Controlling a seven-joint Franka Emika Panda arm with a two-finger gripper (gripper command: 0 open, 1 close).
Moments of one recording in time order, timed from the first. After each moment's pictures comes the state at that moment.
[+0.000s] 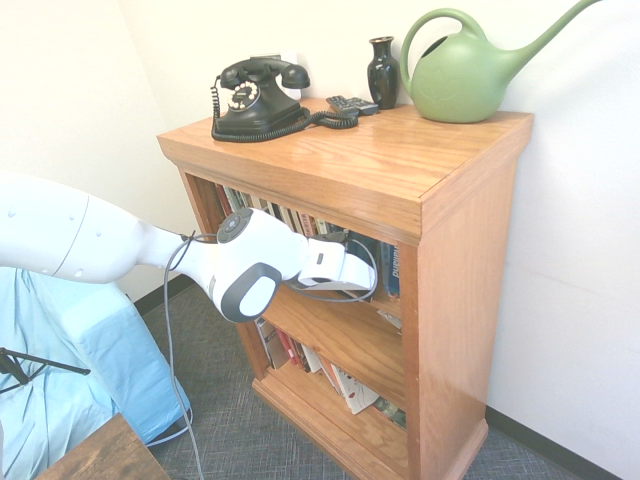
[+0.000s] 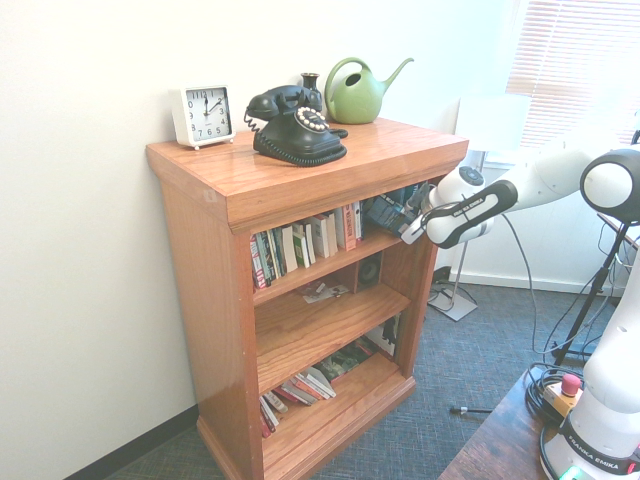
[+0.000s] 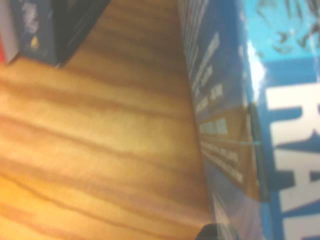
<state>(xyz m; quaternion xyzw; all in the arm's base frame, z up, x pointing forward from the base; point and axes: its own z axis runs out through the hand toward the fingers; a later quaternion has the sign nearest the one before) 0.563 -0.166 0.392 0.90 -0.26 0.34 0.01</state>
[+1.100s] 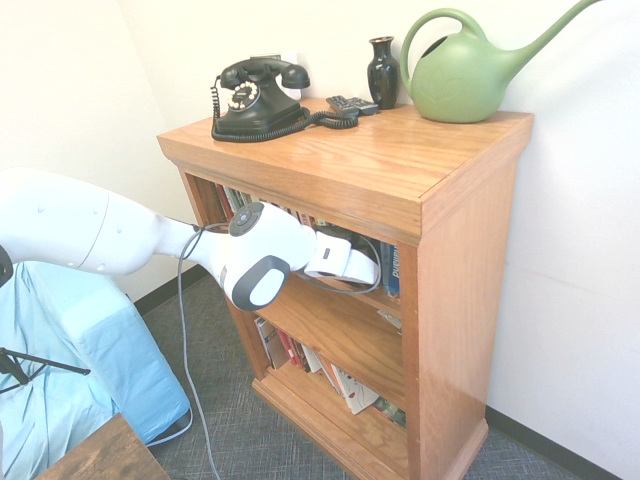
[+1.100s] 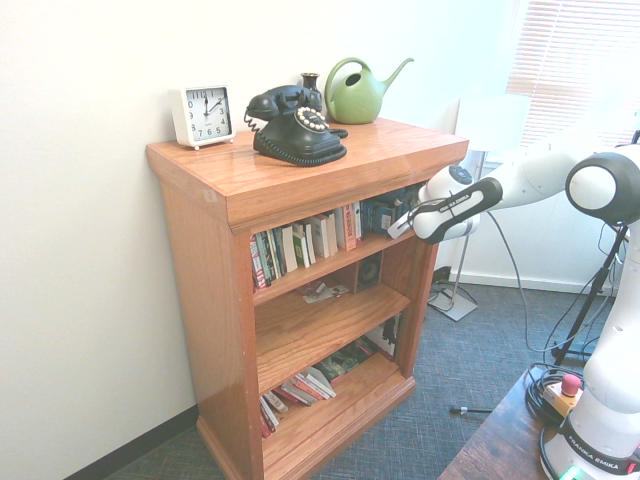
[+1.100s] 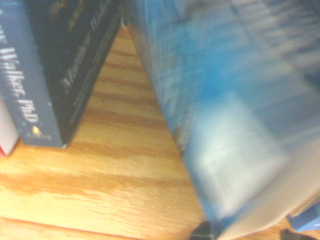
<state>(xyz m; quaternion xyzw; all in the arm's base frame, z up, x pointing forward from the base) 0.589 -0.153 0.387 0.89 -0.32 0.34 -0.03</state>
